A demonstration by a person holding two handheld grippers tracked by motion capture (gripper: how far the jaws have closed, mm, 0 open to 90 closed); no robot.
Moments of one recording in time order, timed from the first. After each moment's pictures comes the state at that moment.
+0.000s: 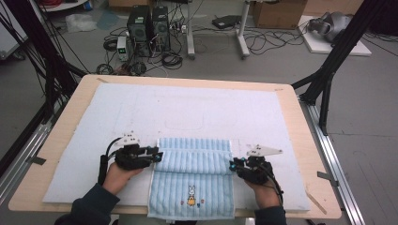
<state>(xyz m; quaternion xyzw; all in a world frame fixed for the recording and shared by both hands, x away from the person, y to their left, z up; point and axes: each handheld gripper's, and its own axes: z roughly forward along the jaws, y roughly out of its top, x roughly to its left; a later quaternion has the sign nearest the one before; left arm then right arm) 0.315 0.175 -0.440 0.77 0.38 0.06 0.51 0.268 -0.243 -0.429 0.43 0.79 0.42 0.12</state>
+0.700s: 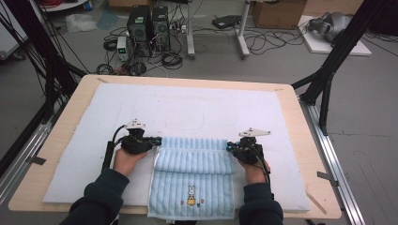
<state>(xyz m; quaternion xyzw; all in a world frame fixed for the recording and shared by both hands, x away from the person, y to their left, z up) 0.356 0.167 -0.445 0.76 0.43 0.08 0.47 0.327 -0.227 -0.435 0.46 0.78 0.40 0.15</state>
